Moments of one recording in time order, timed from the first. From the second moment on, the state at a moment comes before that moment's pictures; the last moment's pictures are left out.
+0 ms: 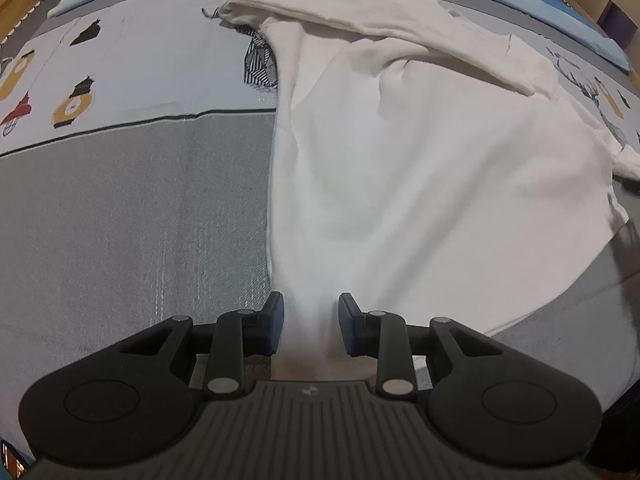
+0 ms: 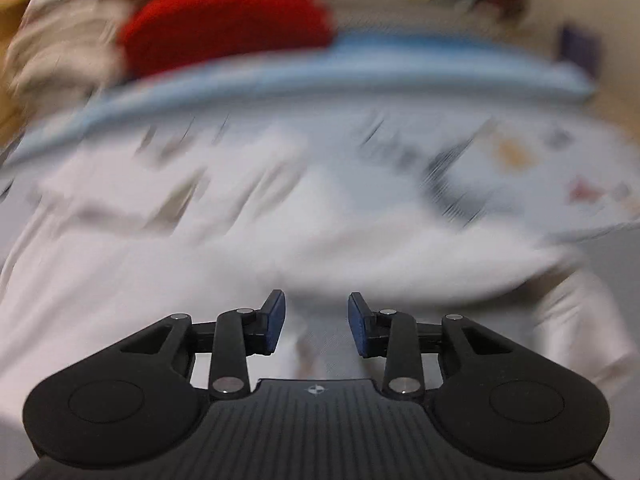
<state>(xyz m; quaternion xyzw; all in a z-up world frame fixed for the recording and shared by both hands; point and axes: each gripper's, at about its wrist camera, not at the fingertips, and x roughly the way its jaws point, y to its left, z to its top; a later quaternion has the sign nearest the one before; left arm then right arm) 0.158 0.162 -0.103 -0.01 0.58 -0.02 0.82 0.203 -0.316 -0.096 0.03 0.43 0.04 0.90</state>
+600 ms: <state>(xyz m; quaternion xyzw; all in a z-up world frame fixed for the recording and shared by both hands) 0.122 0.178 -0.064 -0.03 0.52 -0.04 0.85 0.162 -0.327 -0.060 0.08 0.43 0.05 0.90</state>
